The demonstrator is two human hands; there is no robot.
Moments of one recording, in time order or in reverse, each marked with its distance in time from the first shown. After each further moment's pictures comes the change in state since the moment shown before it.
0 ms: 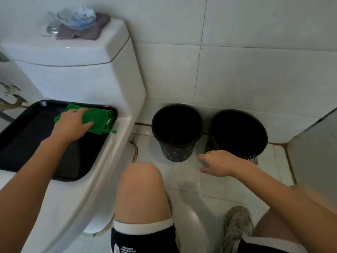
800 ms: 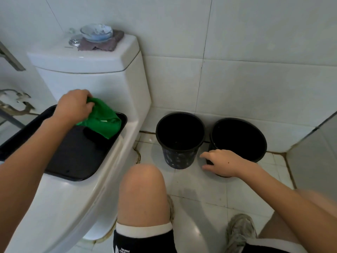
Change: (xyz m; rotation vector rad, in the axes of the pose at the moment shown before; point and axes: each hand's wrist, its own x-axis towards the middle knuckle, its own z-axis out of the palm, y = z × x) left_hand -0.017 0.032 -0.081 0.012 0.212 0.102; right_hand -0.016 -0.008 -0.007 -0.003 0.147 -0.006
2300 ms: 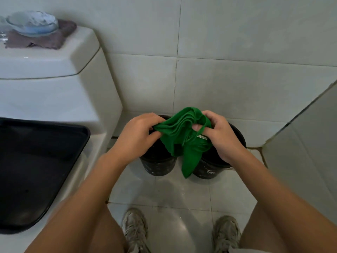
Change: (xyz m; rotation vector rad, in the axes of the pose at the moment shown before) left_hand -0.033 0.191 0.073 -0.741 -0.070 0.711; right_hand 0.006 0.020 -0.074 1.469 0.684 -0.005
